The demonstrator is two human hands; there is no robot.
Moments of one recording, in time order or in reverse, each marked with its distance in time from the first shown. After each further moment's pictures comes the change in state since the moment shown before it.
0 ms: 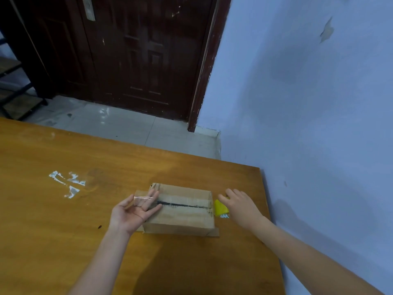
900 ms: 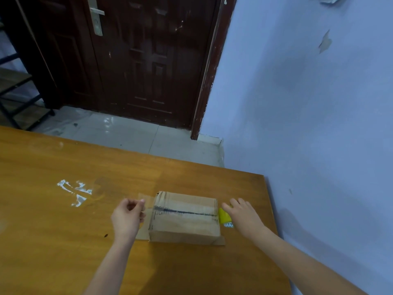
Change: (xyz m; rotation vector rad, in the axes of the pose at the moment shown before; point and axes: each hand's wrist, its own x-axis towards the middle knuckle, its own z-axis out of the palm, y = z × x) left_hand -0.020 -0.002 0.010 1.203 0.422 0.816; right_hand 0.004 -0.009 0.010 -0.004 -0.050 0.107
